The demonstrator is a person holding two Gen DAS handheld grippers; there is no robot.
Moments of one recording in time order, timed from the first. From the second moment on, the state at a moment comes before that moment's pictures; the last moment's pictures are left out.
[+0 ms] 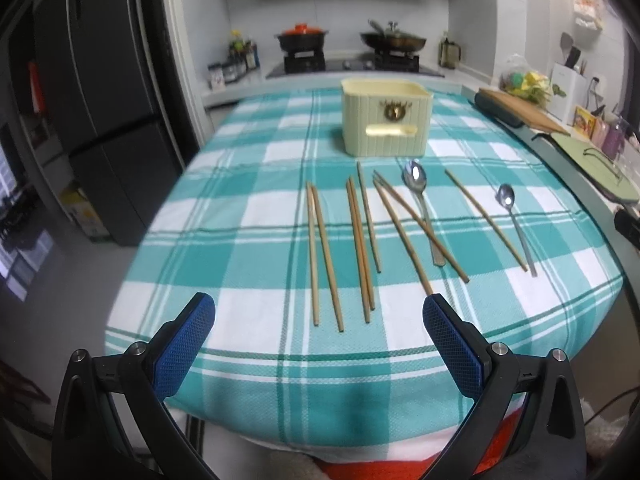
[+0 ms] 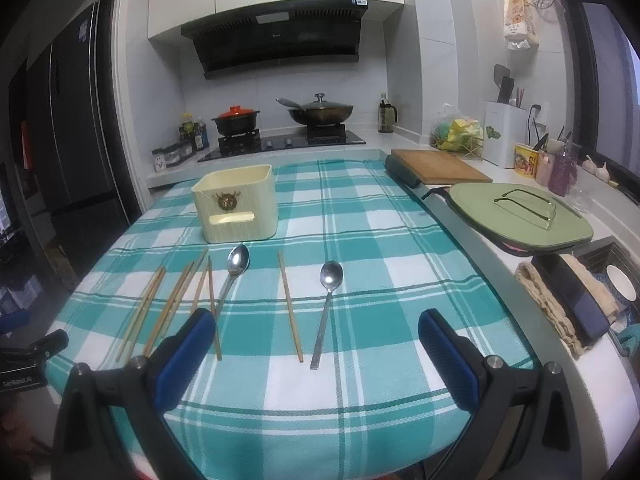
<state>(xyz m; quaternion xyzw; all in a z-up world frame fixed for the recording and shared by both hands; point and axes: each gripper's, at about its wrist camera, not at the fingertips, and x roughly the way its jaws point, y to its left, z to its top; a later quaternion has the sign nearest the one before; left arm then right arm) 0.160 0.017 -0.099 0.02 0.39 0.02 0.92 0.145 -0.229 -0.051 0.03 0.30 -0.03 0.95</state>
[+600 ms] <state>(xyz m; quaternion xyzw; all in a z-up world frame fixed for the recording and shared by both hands) 0.295 0.072 -0.186 -0.03 0.49 0.06 0.87 0.245 -0.246 -0.140 0.01 0.39 -0.05 0.92</state>
